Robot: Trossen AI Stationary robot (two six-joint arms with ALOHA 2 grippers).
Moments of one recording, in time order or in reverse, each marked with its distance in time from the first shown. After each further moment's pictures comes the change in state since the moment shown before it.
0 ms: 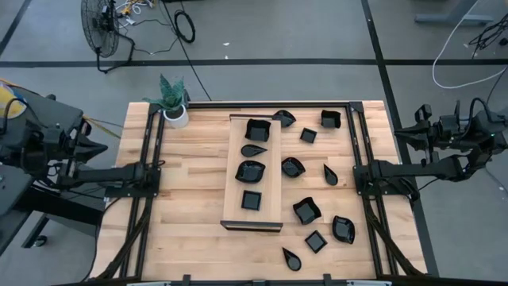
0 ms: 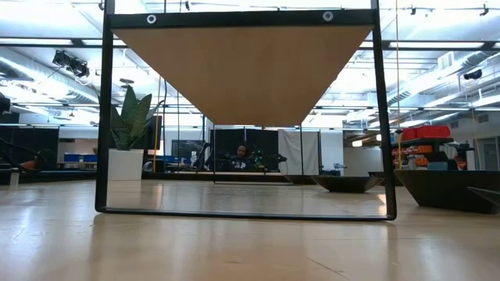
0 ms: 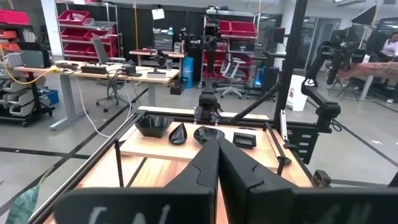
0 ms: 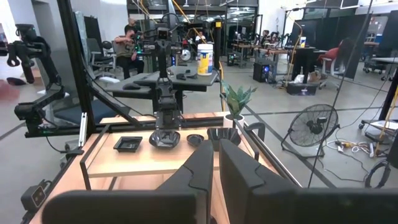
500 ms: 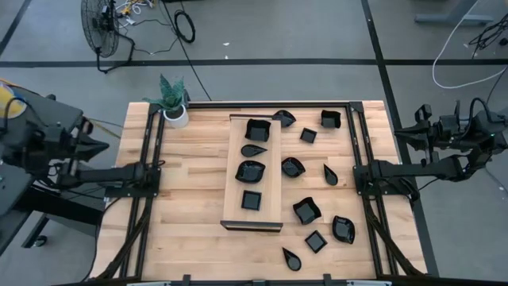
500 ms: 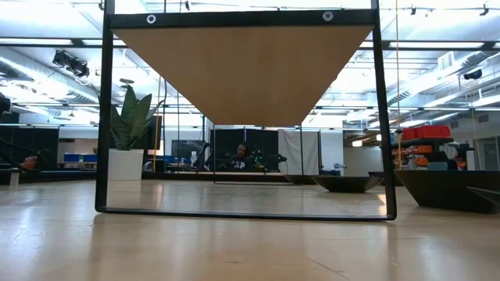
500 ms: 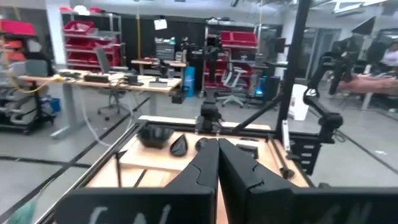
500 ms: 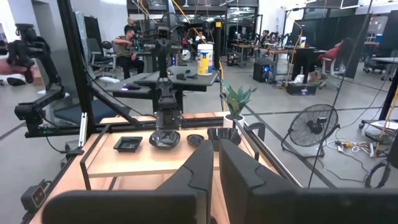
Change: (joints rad) left arm 0.000 0.000 -0.028 0.067 -0.016 -0.001; right arm 0.000 0.000 0.000 0.000 0.000 0.000
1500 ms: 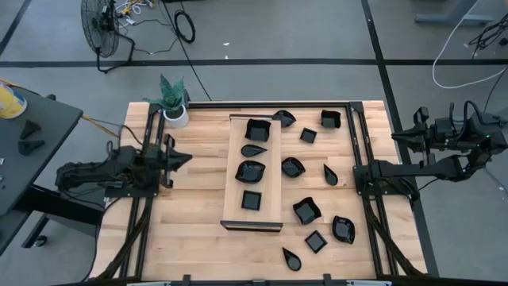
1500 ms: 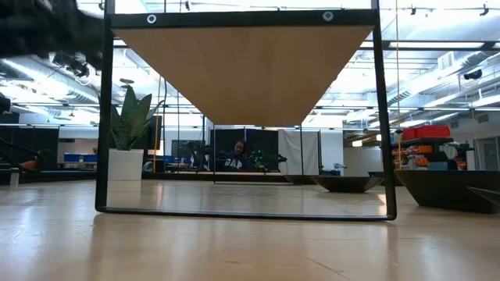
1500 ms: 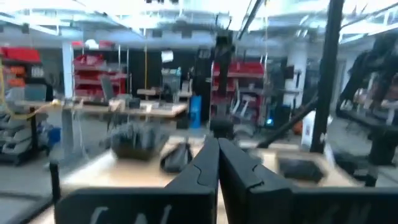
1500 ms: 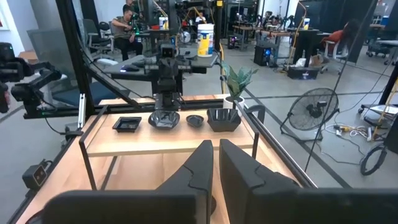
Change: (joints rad) left arm 0.001 0.001 -1.129 1.328 -0.029 0.030; right arm 0.000 0.000 0.000 -0.081 0.000 0.005
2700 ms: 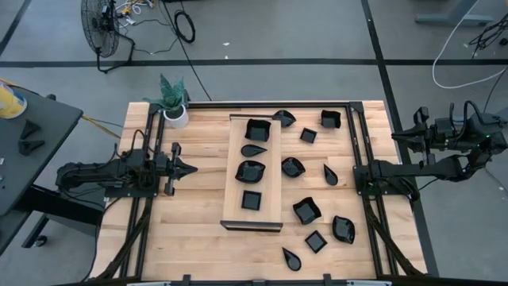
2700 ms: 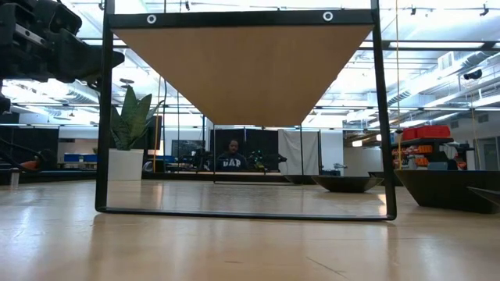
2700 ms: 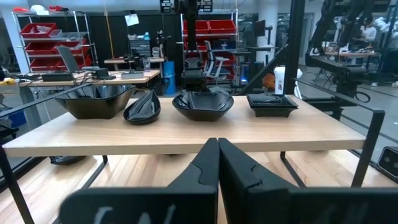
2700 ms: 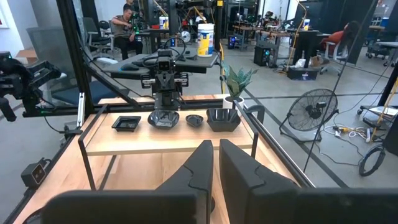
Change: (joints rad) left arm -0.002 -0.001 -0.072 -0.110 0.139 0.054; right arm 0.000 0.000 0.000 -0.001 0.000 -0.009
